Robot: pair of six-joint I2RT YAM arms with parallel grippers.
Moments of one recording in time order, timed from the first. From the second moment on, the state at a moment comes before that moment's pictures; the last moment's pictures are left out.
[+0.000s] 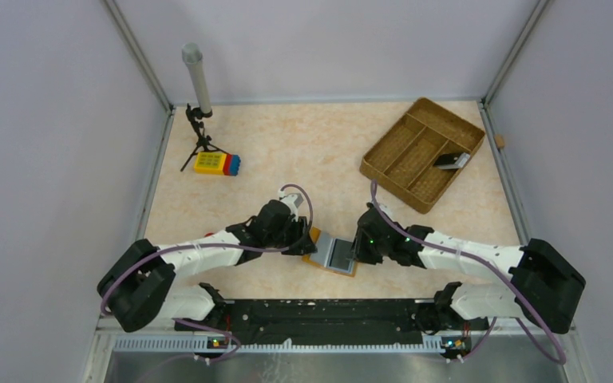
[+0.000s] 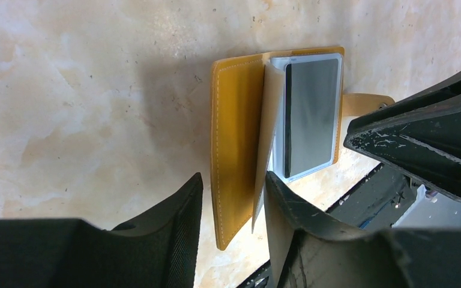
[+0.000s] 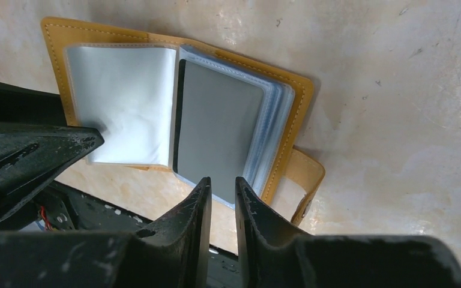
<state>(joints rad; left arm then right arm) -0.78 1.28 0.51 0.00 0.20 -0.71 0.93 1.21 0.56 -0.30 0.06 1.04</state>
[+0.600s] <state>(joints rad) -0.77 1.30 0.51 0.01 0.22 -0.71 0.93 1.24 0.54 -0.27 0.06 1.07</state>
